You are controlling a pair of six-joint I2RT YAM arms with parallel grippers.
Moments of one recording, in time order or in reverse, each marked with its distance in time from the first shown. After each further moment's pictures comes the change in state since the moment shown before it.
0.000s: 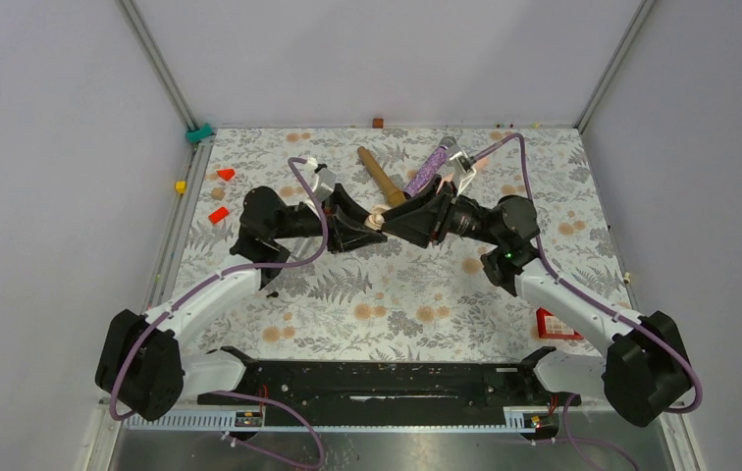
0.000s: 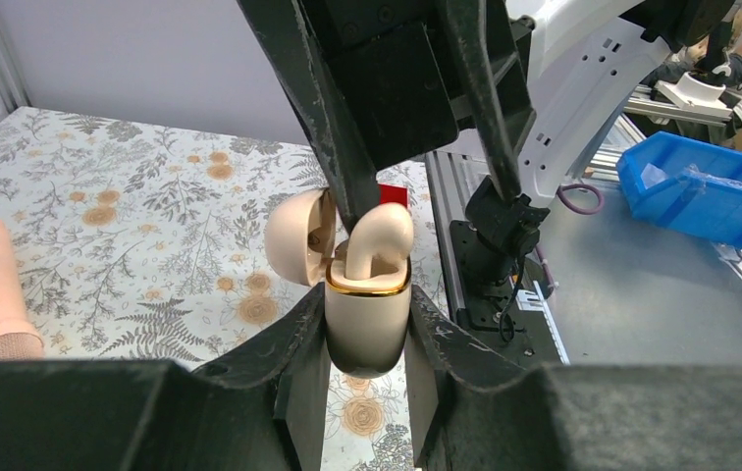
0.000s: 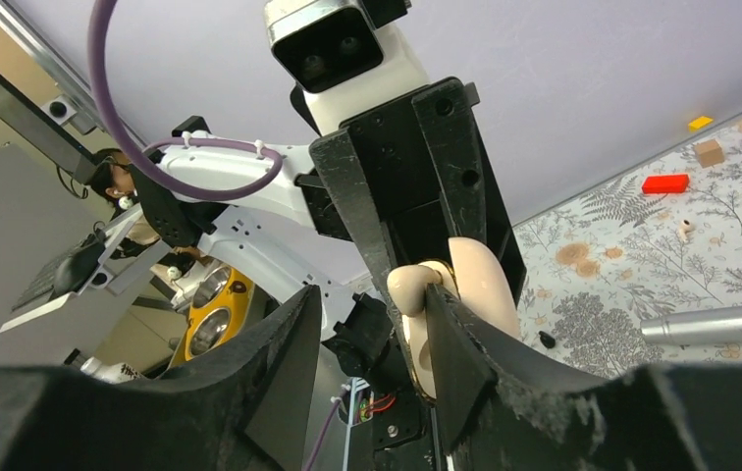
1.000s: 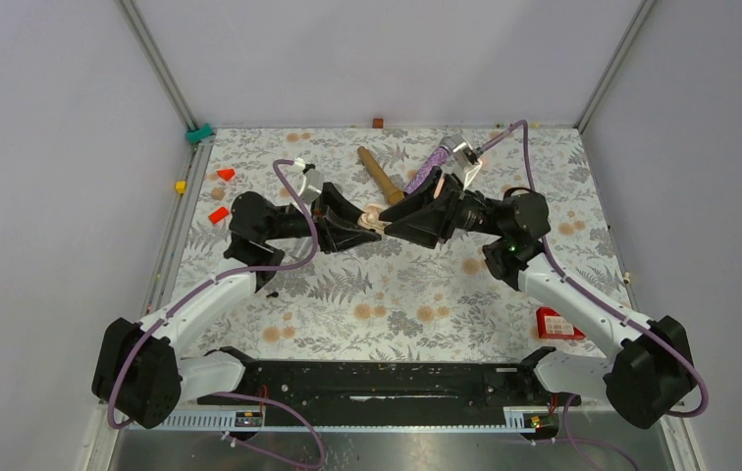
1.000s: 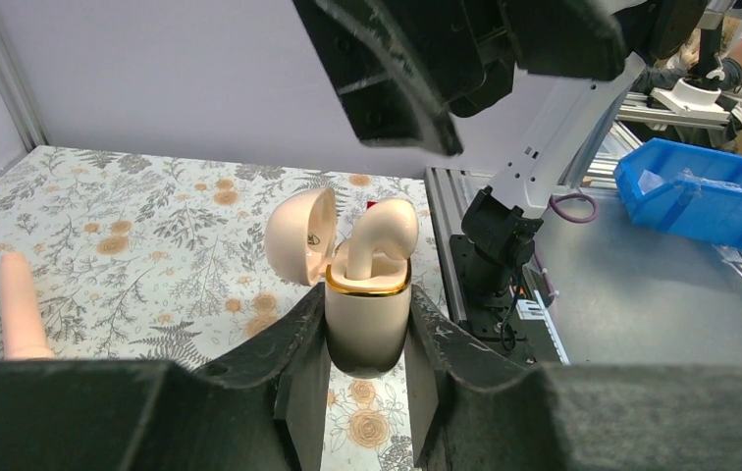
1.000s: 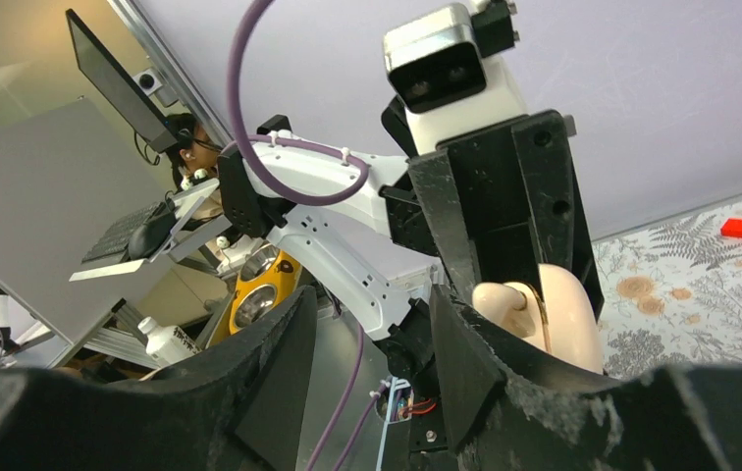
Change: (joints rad) left arm 0.029 -0.043 -0.019 0.086 0.026 -0.048; right arm 0.010 -0.023 0.107 0.037 -0.113 0.094
